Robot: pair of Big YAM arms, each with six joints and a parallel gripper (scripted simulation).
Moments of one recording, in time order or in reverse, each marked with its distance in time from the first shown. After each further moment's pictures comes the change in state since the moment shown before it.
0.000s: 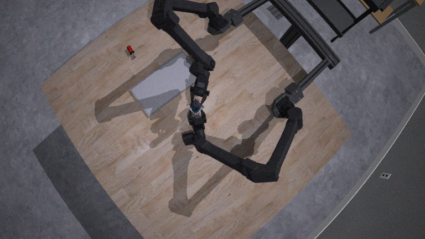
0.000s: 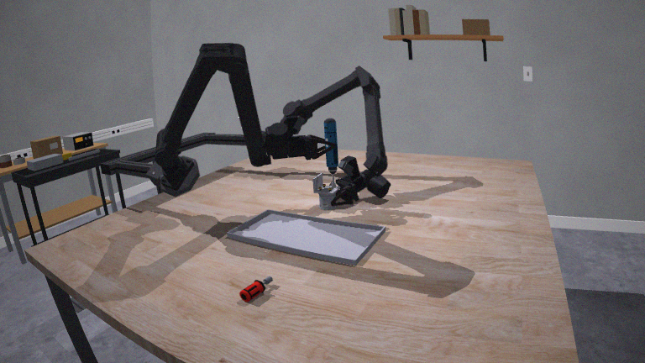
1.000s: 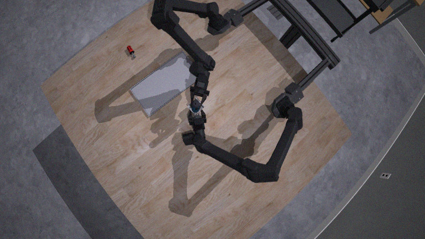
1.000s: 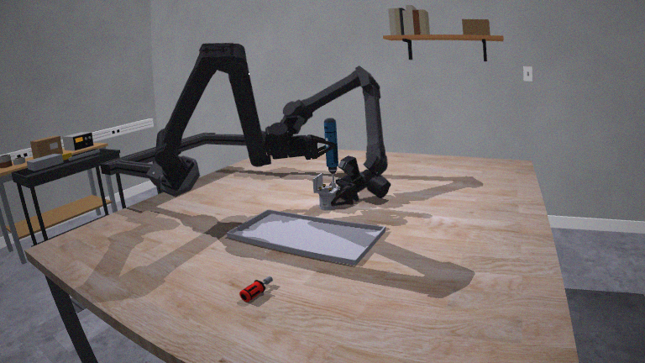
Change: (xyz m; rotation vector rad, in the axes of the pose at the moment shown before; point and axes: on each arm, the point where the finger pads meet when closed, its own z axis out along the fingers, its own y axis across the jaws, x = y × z) left arm 0.000 0.000 0.000 0.000 0.000 0.000; right arm -0.001 0.000 0.000 0.001 -0.004 0.000
